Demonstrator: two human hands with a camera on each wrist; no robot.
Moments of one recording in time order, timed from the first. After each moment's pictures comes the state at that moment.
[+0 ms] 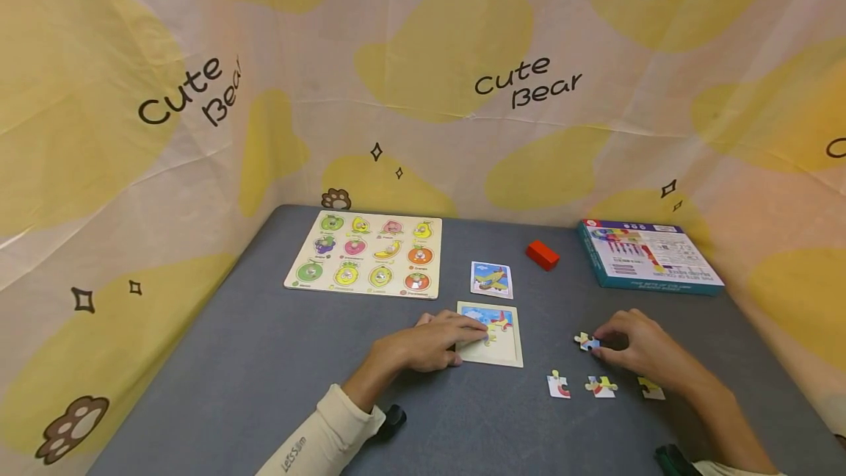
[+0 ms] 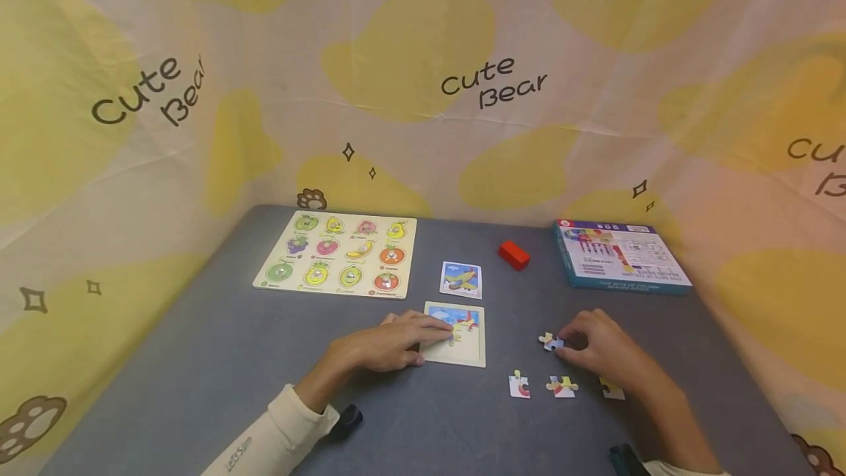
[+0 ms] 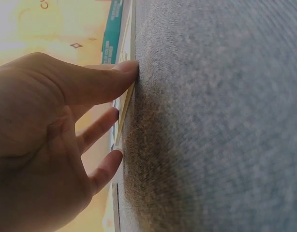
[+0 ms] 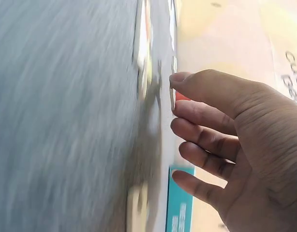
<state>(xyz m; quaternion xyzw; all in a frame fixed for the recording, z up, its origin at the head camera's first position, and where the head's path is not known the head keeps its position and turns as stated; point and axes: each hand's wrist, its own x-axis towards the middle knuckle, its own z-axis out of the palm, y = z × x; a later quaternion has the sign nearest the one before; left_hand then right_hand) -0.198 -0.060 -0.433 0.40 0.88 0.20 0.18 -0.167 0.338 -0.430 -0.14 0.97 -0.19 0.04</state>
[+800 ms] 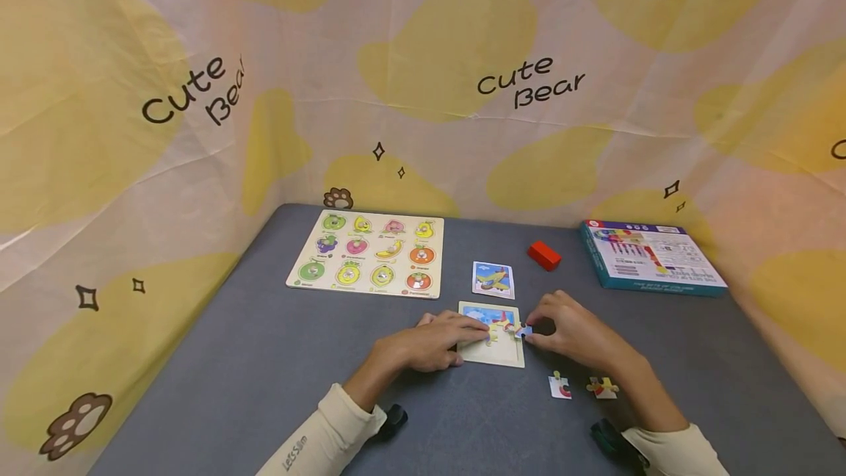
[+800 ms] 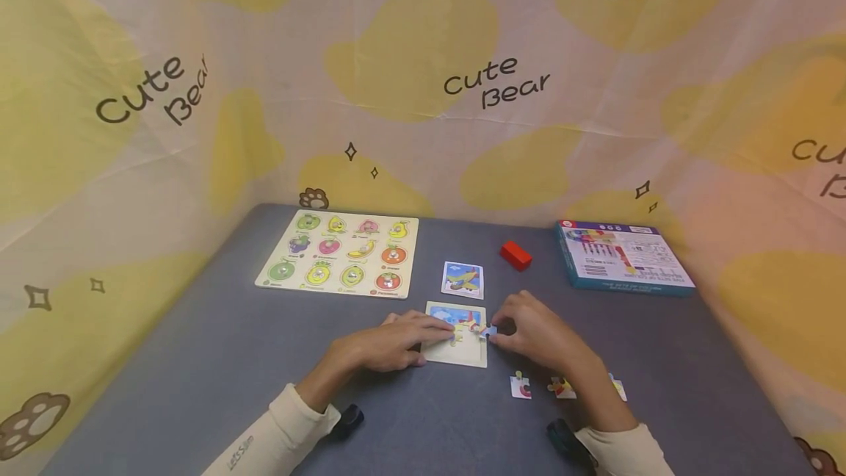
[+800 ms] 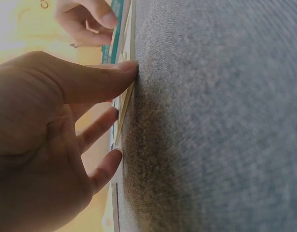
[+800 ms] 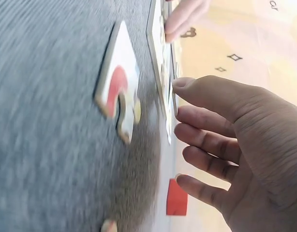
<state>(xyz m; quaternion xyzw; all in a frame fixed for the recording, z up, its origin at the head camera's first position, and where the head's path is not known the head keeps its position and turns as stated) -0.200 -0.061 -0.436 0.40 0.88 0.18 0.18 -0.199 0.242 -0.431 -0.22 0.96 -0.18 0.04</state>
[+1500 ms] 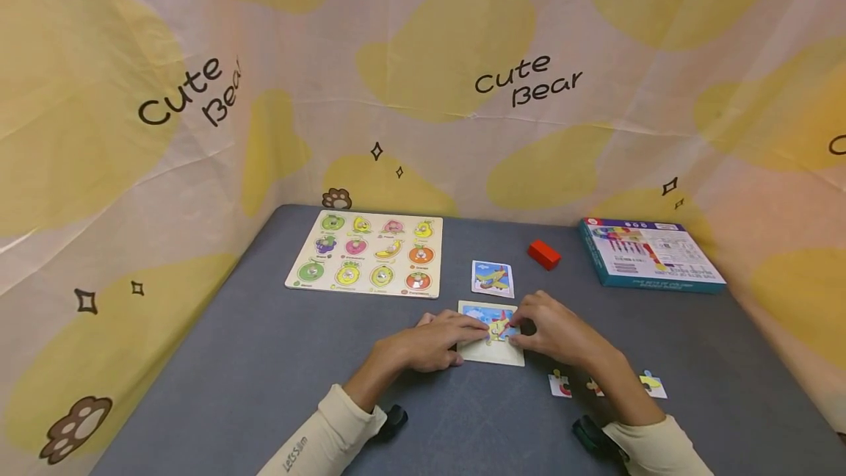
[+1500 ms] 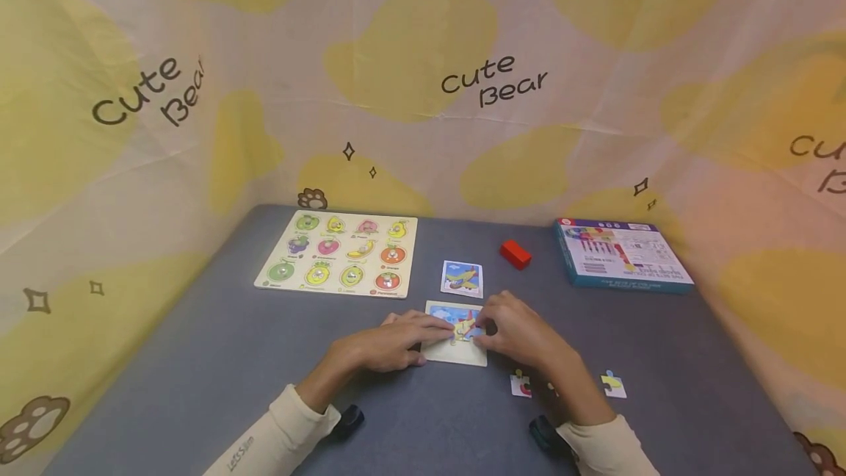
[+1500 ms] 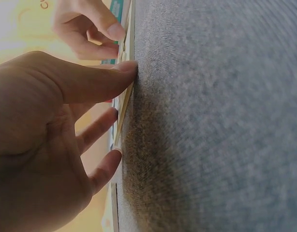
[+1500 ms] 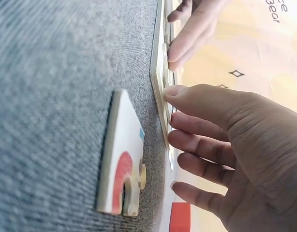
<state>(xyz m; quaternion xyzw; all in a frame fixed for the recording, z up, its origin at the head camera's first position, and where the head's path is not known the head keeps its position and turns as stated) -0.199 -0.059 -0.435 0.40 0.88 0.18 0.18 -0.202 0.218 -0.436 -0.26 0.95 -0.17 0.03</state>
